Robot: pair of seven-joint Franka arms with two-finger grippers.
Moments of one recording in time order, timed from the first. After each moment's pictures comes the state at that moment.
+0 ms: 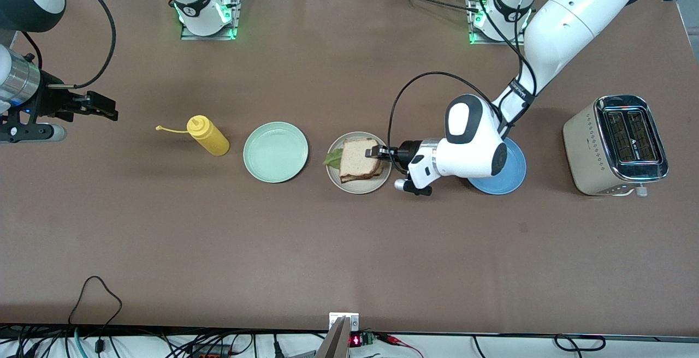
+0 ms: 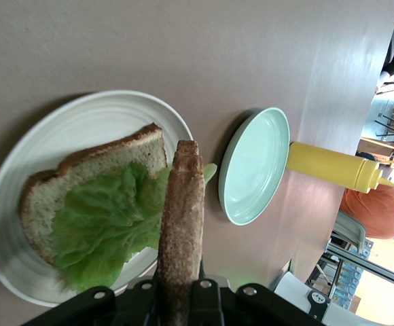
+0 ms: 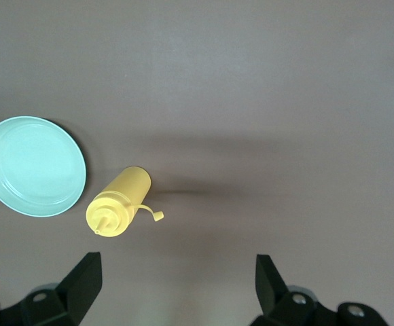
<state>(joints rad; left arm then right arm) 0.12 0.79 -0.72 -1.71 -0.61 2.35 0.06 -0.02 0.10 0.03 -1.63 -0.02 1.62 -0.03</state>
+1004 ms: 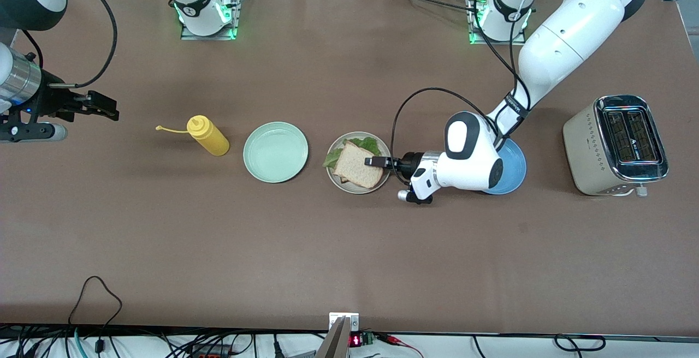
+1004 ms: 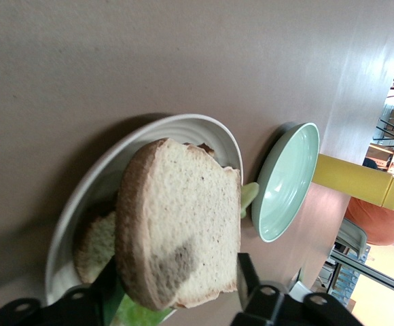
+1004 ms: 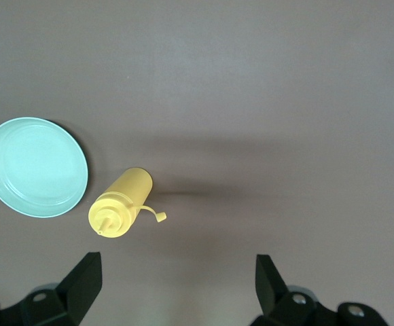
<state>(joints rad) 0.11 0.89 -0.66 -1.65 -0.61 2.36 0.13 -0.02 0.10 0.03 -1.63 -0.02 1.63 -0.03</state>
